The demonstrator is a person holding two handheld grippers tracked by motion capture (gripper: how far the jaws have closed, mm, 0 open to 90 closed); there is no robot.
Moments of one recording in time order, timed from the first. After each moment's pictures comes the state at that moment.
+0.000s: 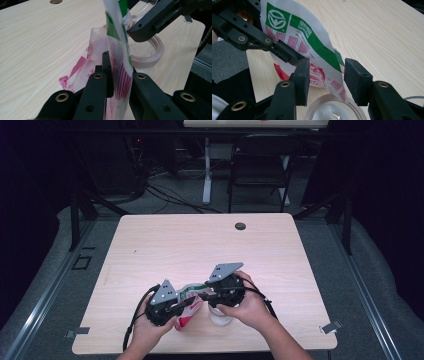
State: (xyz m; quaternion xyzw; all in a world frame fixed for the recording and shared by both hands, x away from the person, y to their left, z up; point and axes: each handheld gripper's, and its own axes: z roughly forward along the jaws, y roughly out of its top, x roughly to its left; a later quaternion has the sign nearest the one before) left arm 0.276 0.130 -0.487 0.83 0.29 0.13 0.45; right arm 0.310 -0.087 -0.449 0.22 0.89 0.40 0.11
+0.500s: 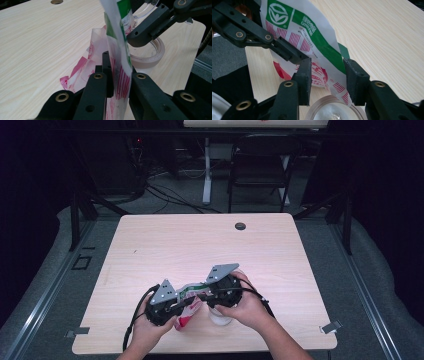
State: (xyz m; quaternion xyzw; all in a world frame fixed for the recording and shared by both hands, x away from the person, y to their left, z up) left arm 0.276 0.131 -0.488 0.83 0.29 0.13 0.45; right arm 0.310 -0.081 -0.453 0.21 0.89 0.39 0.11
